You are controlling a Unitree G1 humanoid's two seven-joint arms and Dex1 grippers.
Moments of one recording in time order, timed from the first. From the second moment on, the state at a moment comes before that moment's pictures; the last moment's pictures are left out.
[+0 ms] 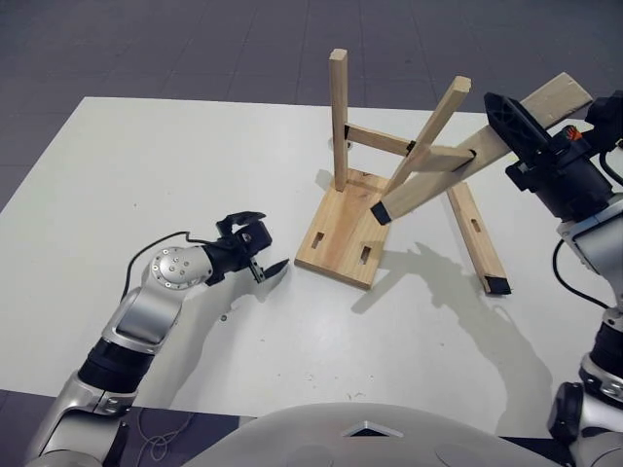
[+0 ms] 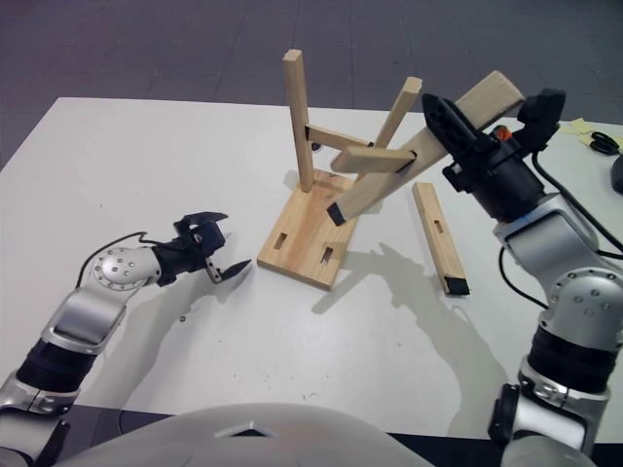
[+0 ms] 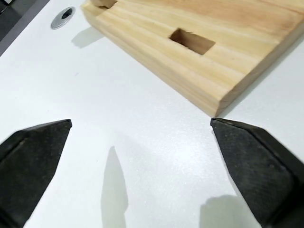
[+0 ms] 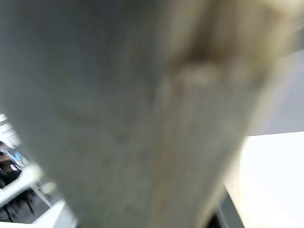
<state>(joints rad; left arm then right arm) -0.13 0.65 -0.33 -0.23 0.06 0.31 -0.68 -0.19 -0.69 -0.42 -0.33 1.41 0.78 0.23</state>
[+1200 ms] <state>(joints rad) -0.24 0.48 -0.26 -0.12 0.12 0.28 -0.62 -0.23 -0.61 -0.28 -0.23 0.87 0.64 0.30</state>
